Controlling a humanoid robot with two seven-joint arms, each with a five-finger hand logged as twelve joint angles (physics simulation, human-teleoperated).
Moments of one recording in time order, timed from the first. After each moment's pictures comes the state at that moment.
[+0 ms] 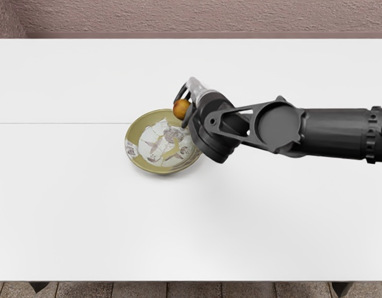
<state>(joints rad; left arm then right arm) -0.02 0.00 -0.07 -0.29 -0.05 0.02 0.08 1.52 0.00 -0.23 1.13 -0.40 -0.61 -0.61</state>
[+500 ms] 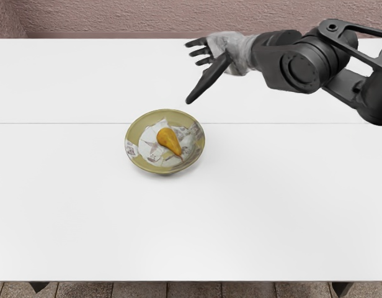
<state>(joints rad) -0.02 0.00 -0.07 -0.29 -0.05 0.01 0.08 1.39 -0.44 0.33 1.31 -0.24 -0.14 -0.61</state>
